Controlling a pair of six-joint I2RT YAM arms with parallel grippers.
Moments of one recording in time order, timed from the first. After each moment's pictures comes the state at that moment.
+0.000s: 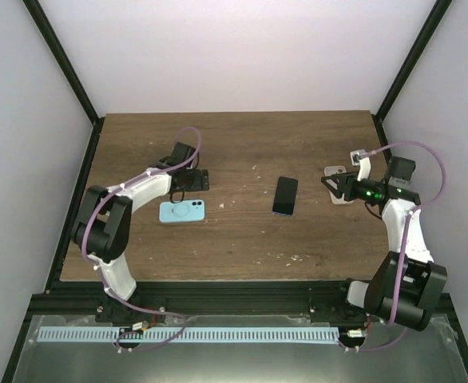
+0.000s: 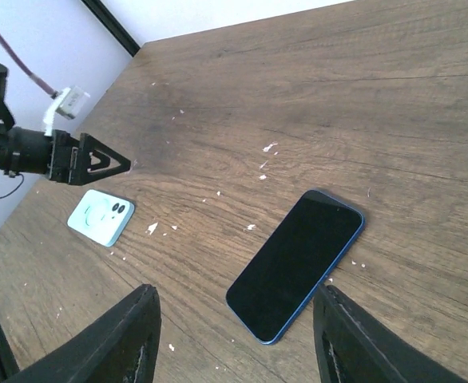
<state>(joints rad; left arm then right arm) -0.42 1.76 1.15 -0.41 -0.08 -0.43 -0.34 1.23 0.87 -0.49 -1.02 -0.25</state>
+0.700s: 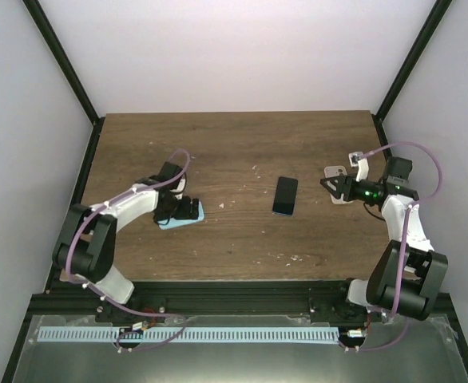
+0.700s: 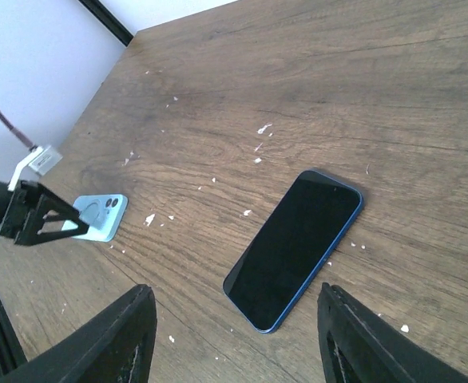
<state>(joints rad) -0.37 1.63 0.97 -0.61 0.09 -0.34 -0.34 1.30 0.87 -0.51 -1.02 -0.25</state>
